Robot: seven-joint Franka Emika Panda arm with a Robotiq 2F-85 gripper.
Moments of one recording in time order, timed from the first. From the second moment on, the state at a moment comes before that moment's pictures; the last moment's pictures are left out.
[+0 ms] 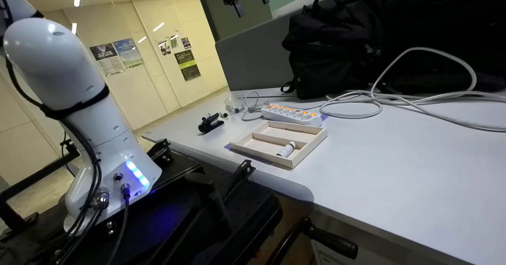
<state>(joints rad) -0.09 -0.40 -0.28 -2.41 -0.08 2.22 -0.44</state>
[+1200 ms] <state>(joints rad) -0.09 0.26 -0.13 -2.30 0.07 2.62 -0.23</state>
